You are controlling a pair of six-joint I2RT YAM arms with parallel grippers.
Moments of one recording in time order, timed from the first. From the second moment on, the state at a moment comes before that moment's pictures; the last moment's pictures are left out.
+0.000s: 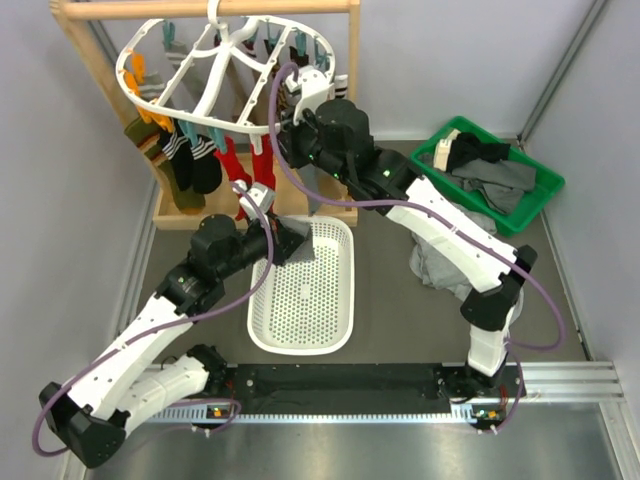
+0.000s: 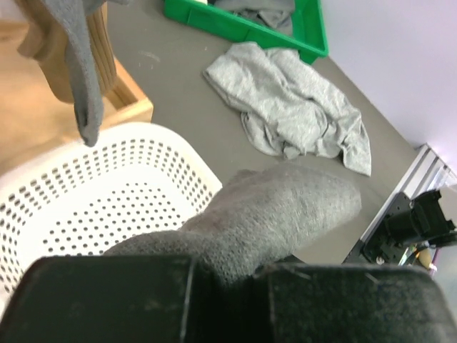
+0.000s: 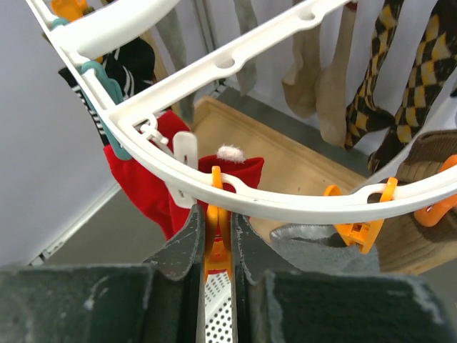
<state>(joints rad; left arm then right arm) -0.60 0.86 0.84 -0.17 0.25 -0.34 0.95 1.85 2.20 -0.46 0.20 0.16</state>
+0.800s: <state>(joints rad) -0.60 0.72 0.49 -0.24 0.19 -0.62 0.95 1.82 2.13 -0.41 0.19 0.19</state>
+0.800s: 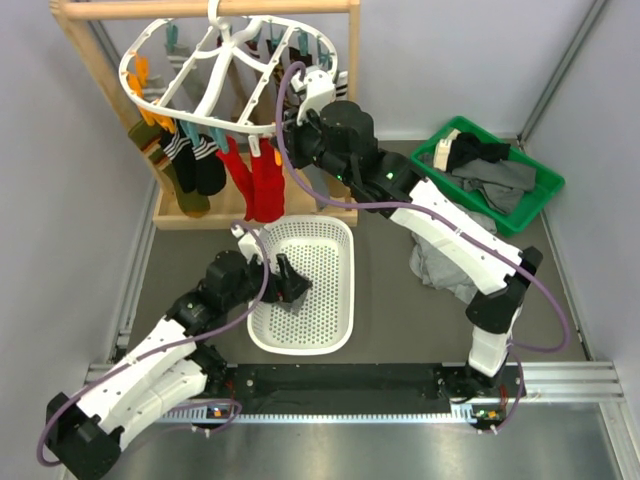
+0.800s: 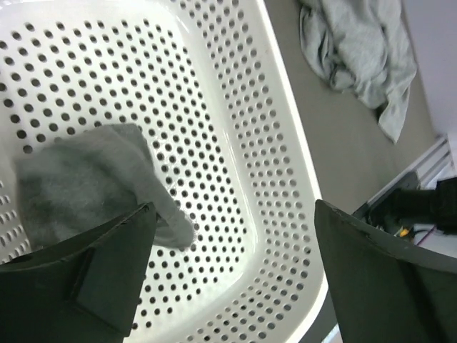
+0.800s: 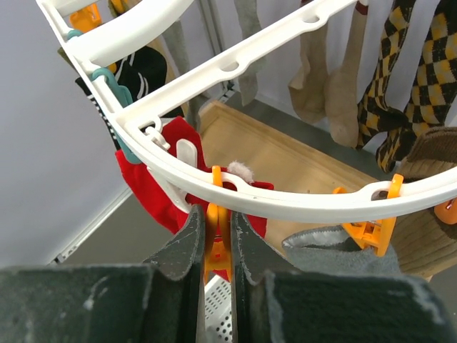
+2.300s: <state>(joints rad) -0.58 1.38 0.87 0.35 -0.05 -0.36 0.94 1.75 2.03 -0.29 0.10 0.42</state>
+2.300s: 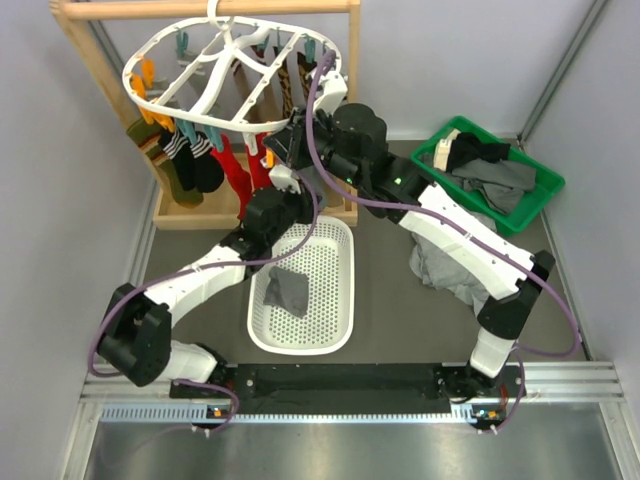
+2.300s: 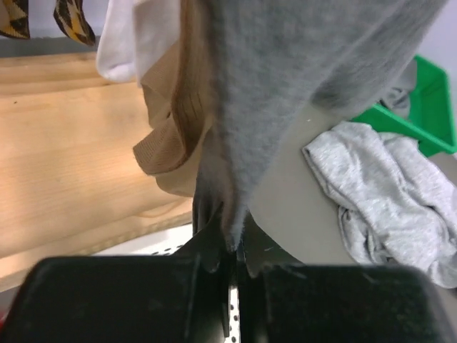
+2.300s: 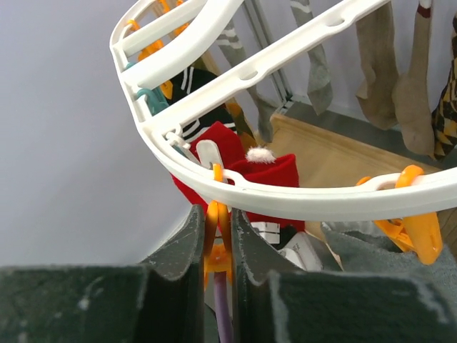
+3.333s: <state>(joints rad) -0.52 1.11 0.74 0.23 0.33 -0.62 0.88 1.63 2.03 -0.49 0.09 0.24</state>
